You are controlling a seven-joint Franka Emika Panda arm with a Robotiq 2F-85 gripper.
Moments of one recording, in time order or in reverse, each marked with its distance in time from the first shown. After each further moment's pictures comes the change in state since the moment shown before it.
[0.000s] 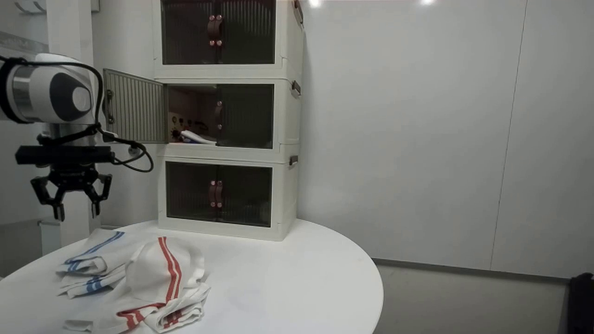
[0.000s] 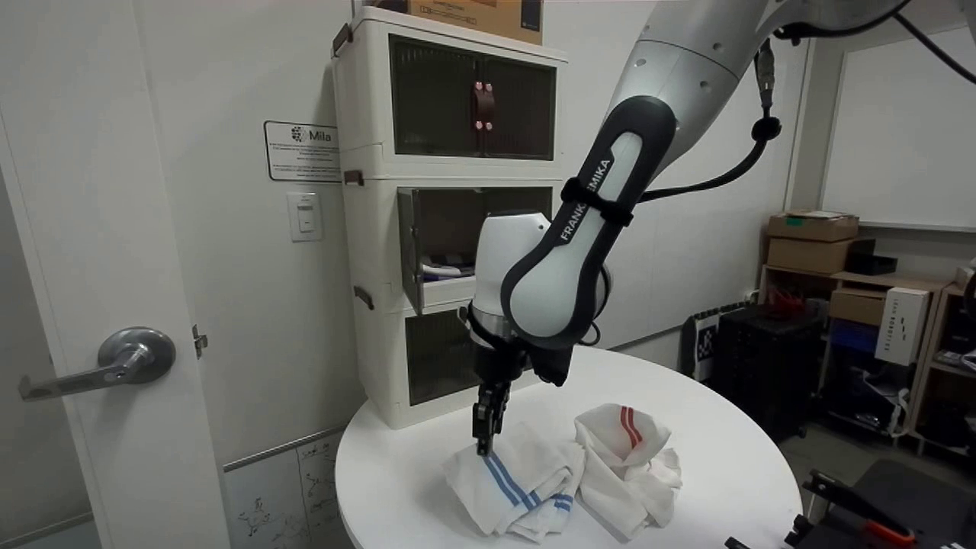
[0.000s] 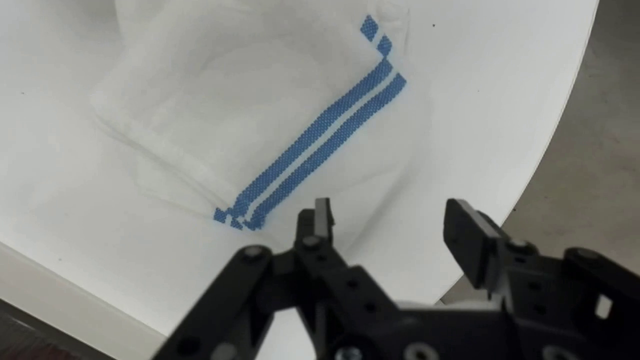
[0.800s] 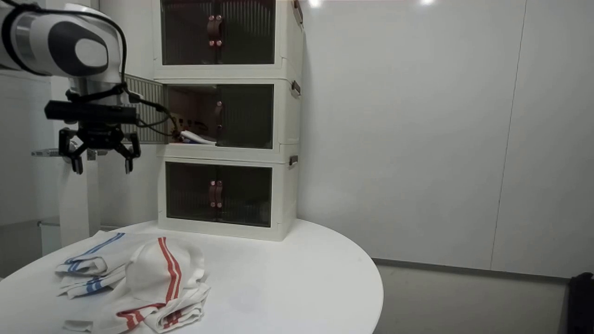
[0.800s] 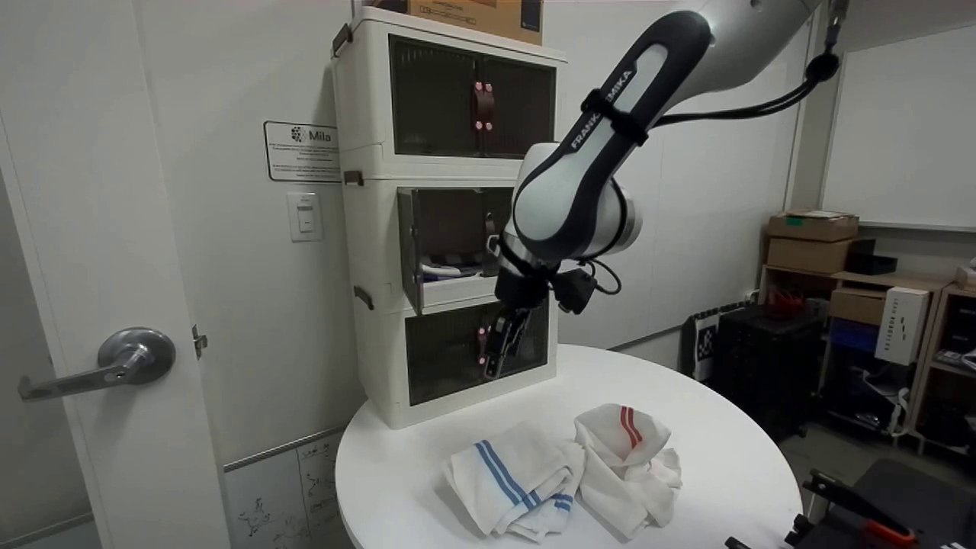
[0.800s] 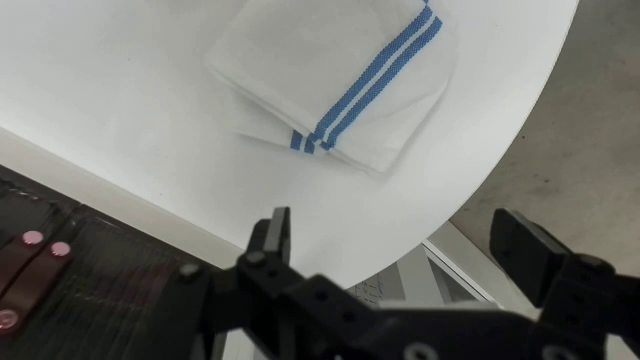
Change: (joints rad) arm -0.212 -0.231 0.132 -0.069 0.282 -0.044 -0.249
